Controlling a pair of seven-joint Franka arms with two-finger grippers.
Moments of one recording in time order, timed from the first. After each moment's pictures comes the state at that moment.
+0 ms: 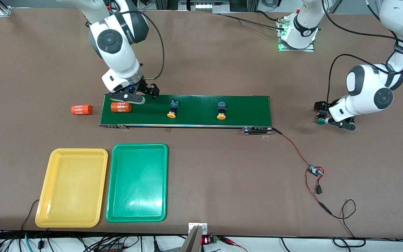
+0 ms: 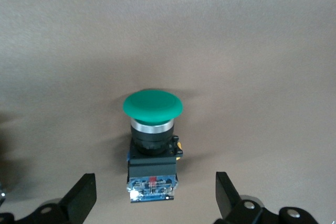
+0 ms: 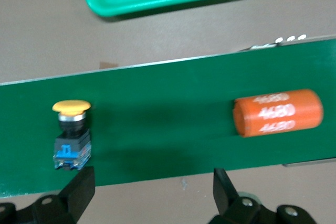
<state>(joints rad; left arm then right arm) 0.49 0.36 -0.32 -2.30 0.12 2.35 0.32 0.69 0.10 -0.12 -2.19 0.01 2.29 0.70</state>
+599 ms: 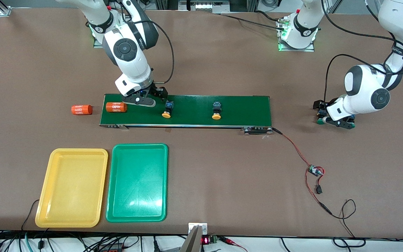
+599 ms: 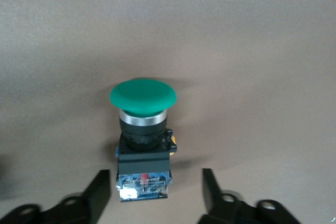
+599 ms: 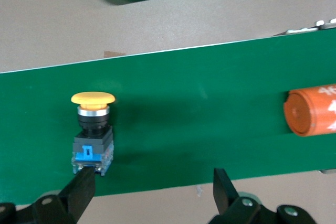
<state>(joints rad) 0.50 0.37 -0.32 -2.31 0.12 2.35 0.32 0.72 0.18 -0.12 -2.18 0.04 2.37 0.72</state>
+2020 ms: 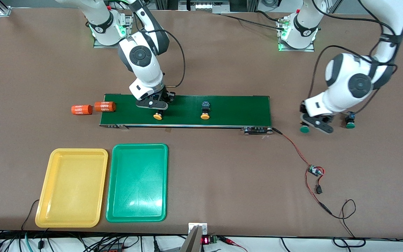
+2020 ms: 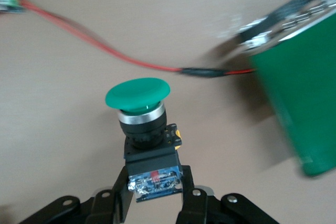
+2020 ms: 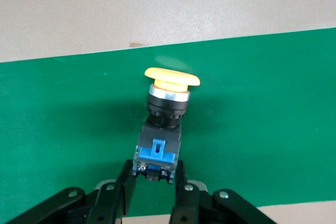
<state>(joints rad) 0.16 0.20 -0.34 -2.22 0.03 2.28 0.27 0.78 0.29 -0.13 -2.16 0.06 2.46 0.72</state>
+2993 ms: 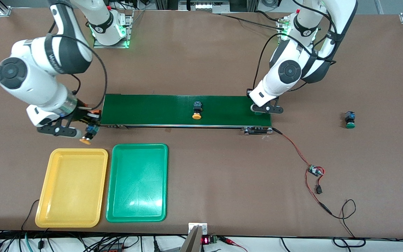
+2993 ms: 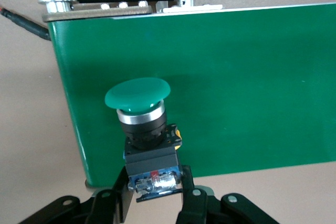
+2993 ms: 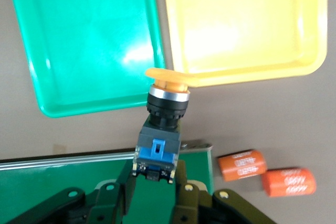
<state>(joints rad) -0.16 0.24 -0.34 -2.21 -0.12 2.27 -0.36 0.31 0.23 -0.16 -1.78 0.06 2.02 0.25</state>
